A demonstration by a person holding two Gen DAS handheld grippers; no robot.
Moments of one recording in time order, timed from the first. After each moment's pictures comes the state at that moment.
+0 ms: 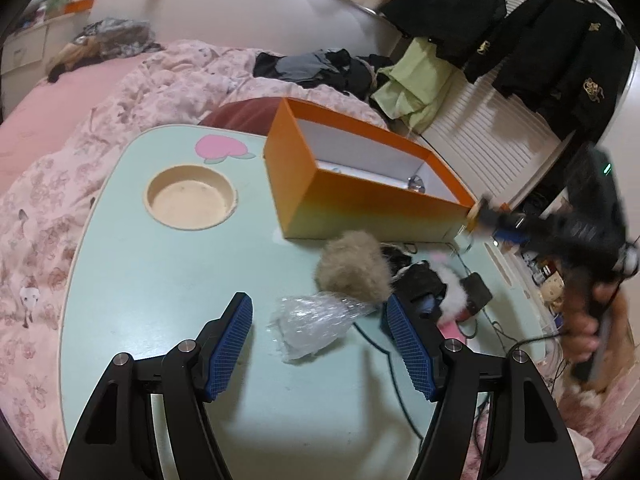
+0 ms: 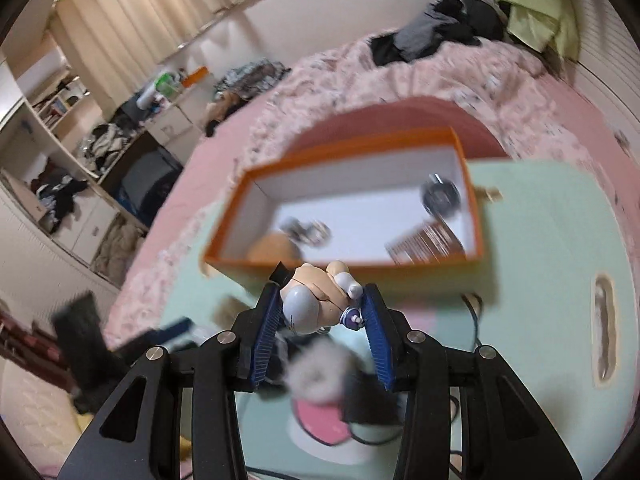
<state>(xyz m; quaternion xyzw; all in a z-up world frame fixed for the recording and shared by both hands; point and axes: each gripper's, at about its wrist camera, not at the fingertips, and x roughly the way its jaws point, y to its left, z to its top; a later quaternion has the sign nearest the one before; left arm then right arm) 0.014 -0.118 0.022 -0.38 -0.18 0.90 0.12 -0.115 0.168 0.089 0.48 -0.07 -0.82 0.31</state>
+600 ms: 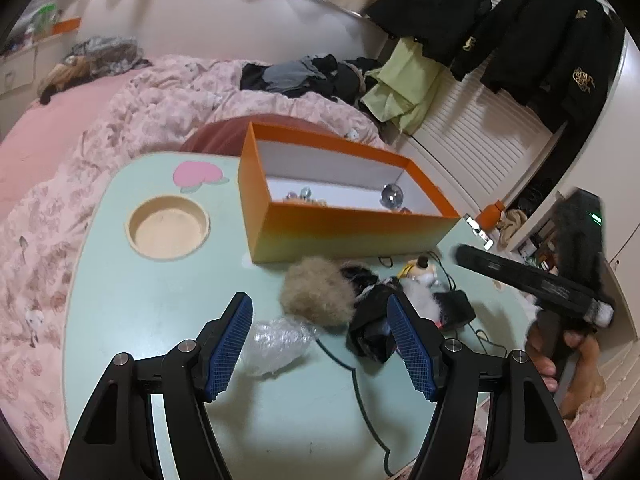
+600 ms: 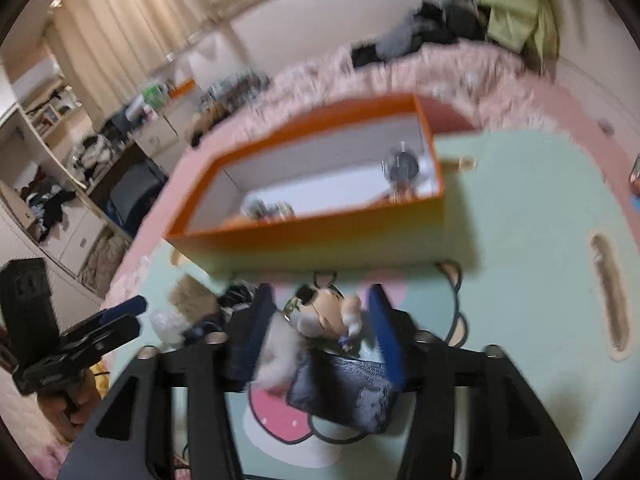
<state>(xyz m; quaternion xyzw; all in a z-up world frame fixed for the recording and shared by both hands) 0.010 -0.098 0.052 -0.37 -0.15 0.91 0.12 -0.084 0.205 0.076 0.41 -0.08 -0.86 0.30</state>
